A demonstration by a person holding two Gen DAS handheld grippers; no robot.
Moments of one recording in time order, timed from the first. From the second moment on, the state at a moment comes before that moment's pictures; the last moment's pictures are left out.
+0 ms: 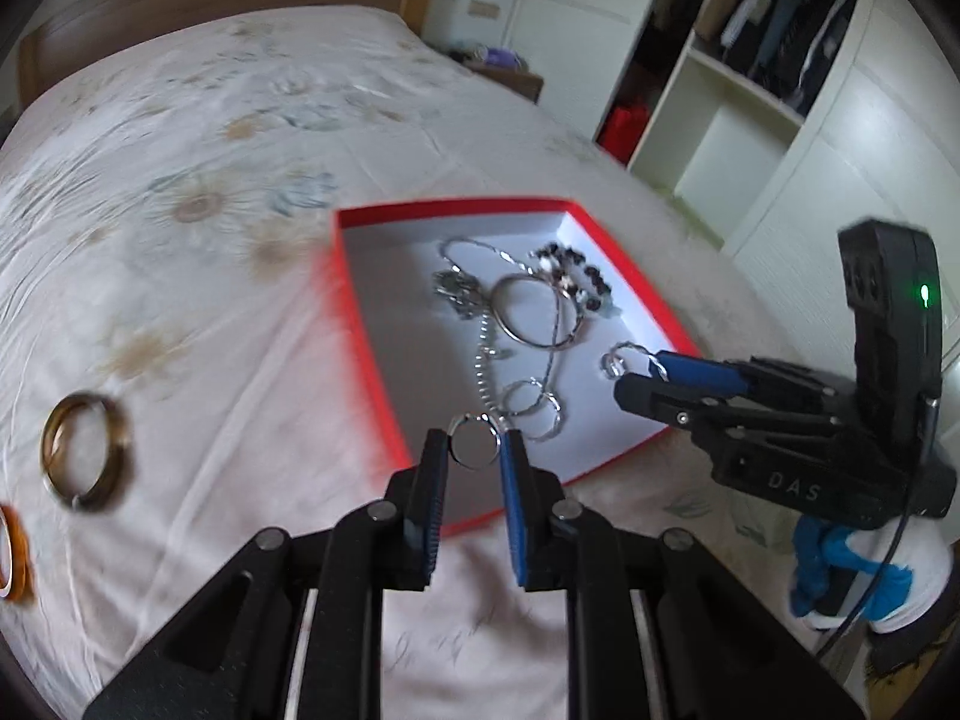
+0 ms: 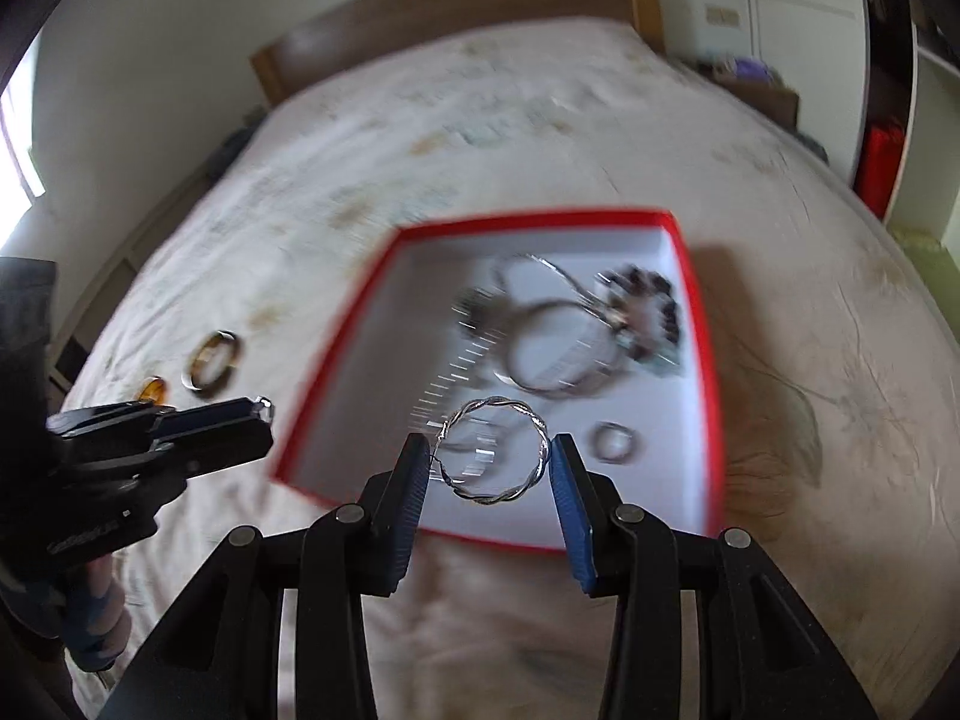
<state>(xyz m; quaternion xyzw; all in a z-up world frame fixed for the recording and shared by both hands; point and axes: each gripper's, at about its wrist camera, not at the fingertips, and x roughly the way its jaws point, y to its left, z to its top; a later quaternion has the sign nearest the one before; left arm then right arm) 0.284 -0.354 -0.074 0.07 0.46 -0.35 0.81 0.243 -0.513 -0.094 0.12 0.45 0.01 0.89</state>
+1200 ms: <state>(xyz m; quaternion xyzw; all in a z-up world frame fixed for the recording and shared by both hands) 0.266 -0.345 -0.131 0.02 0.57 -0.31 0.76 0.225 -0.530 -0.127 0.08 0.55 0.01 0.83</state>
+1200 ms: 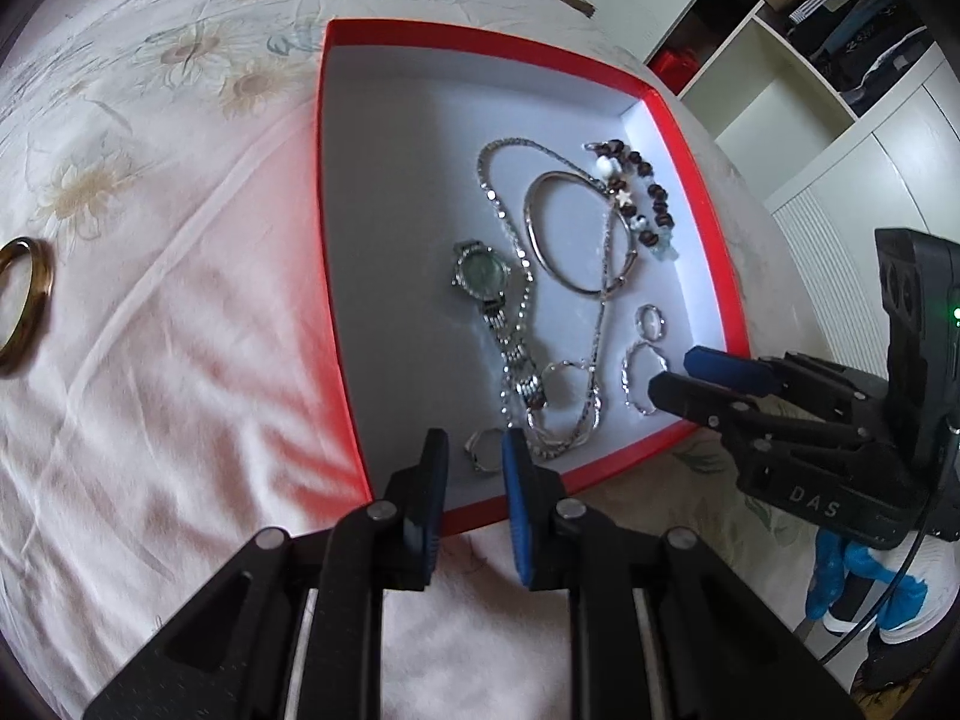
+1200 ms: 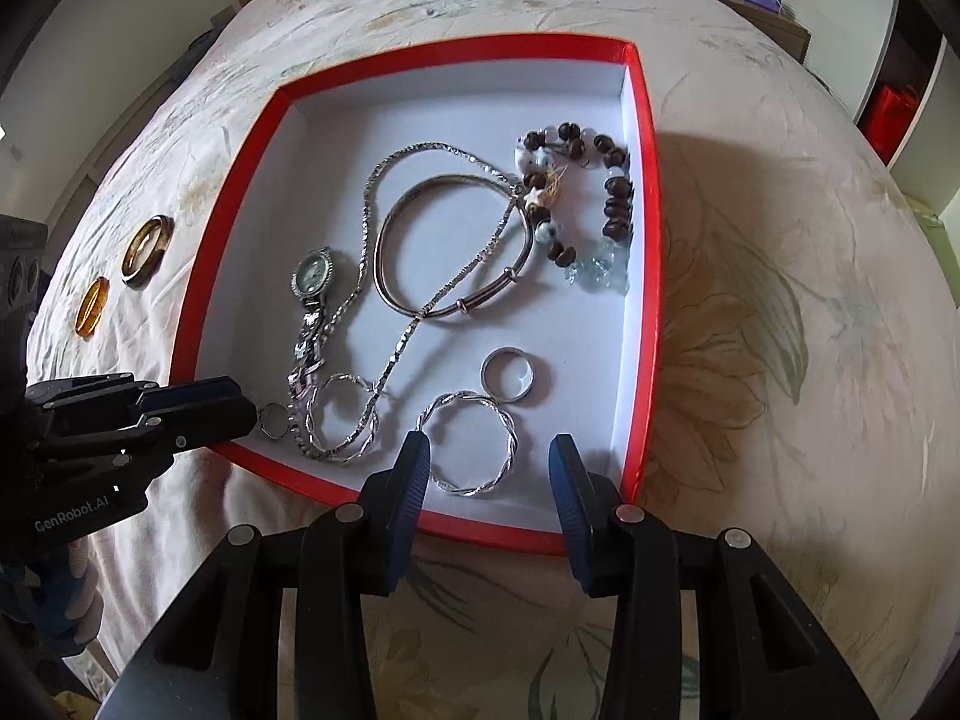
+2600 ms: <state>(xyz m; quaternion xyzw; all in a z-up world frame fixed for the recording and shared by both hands) 0.197 -0.308 -0.080 0.01 0.56 -0.31 0.77 0.126 -0.523 -0.080 0.08 0.55 0.00 0.83</state>
